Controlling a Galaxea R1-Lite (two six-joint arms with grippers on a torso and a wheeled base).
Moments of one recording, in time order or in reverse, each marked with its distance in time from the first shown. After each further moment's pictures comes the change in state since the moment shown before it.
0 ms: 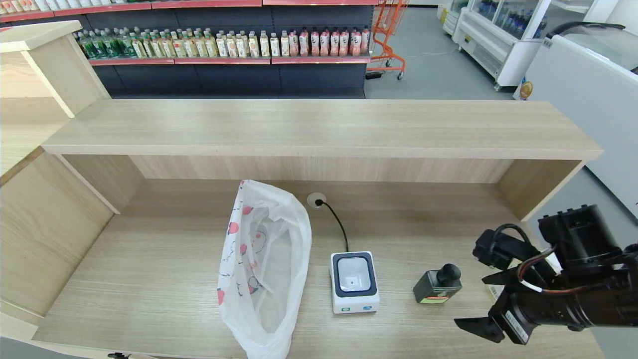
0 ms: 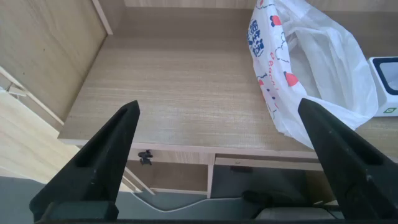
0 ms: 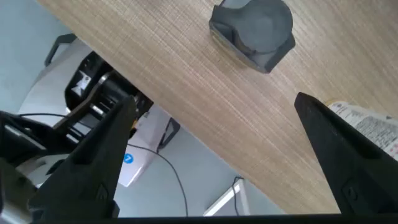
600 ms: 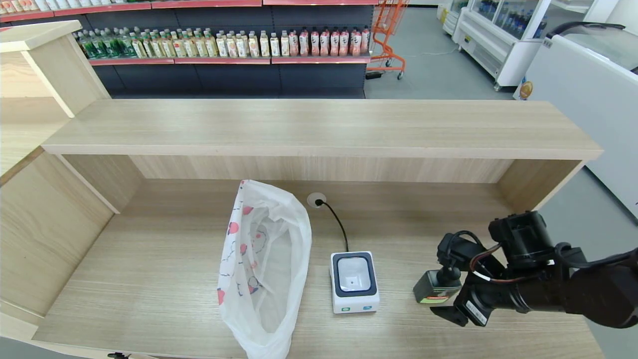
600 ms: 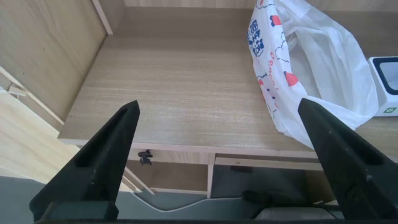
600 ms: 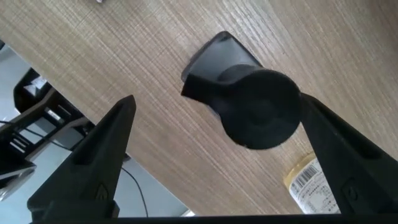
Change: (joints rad) left arm 0.000 0.000 0.000 0.000 0.000 0.000; right arm 0.002 0.258 -0.013 -0.274 -0.030 -0.151
